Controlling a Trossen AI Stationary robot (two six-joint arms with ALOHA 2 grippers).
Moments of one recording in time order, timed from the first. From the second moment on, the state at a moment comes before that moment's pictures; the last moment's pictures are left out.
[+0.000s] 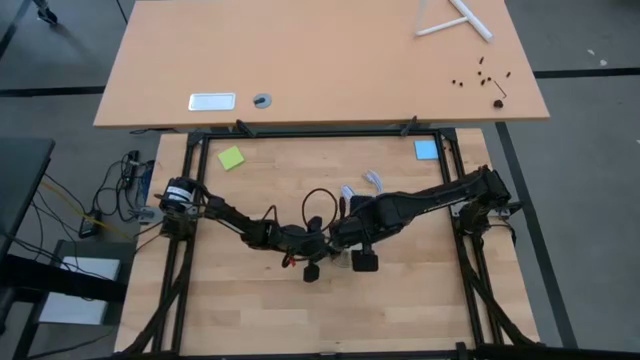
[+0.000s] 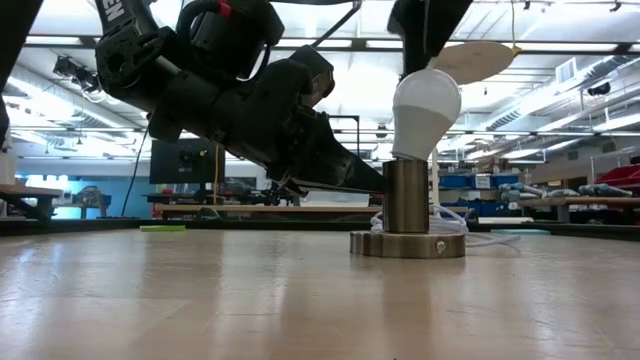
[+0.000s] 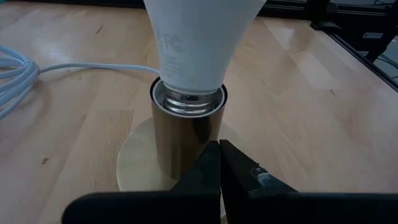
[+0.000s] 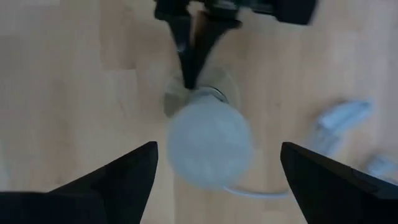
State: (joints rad) left arm -0.19 1.95 0.82 0.76 -0.08 -0.14; right arm 0.26 1.85 1.79 -1.32 0.13 0.26
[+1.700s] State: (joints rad) left arm -0.22 1.90 0.83 0.90 0.06 -0.19; right arm 0.62 1.58 0.97 -0.79 0.89 1.13
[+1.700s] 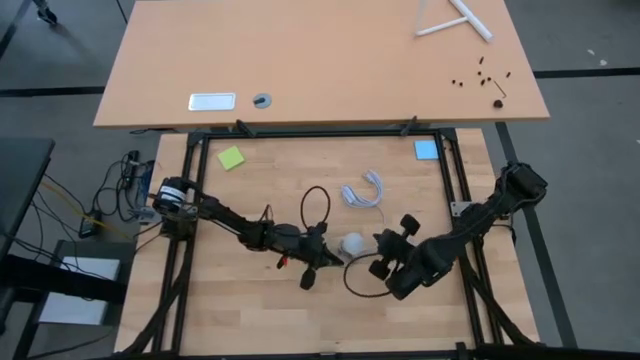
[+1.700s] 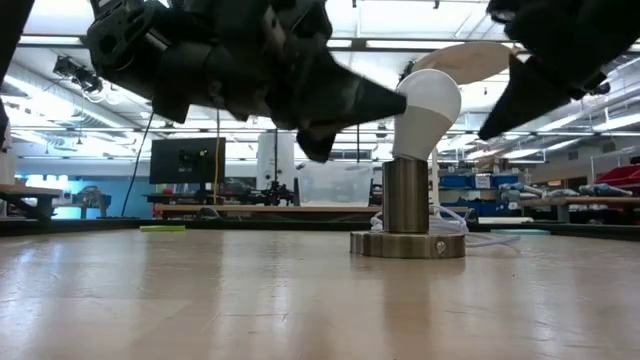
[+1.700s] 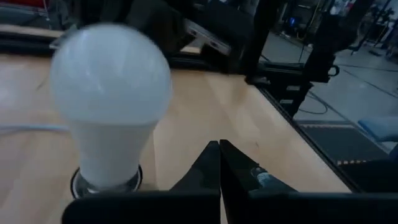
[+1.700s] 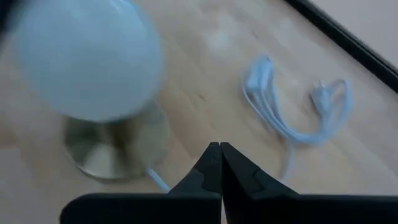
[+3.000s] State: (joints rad) left arm -0.22 1.89 0.86 0.87 -0.08 -0.16; right arm 0.56 1.58 0.96 -0.43 0.91 0.81
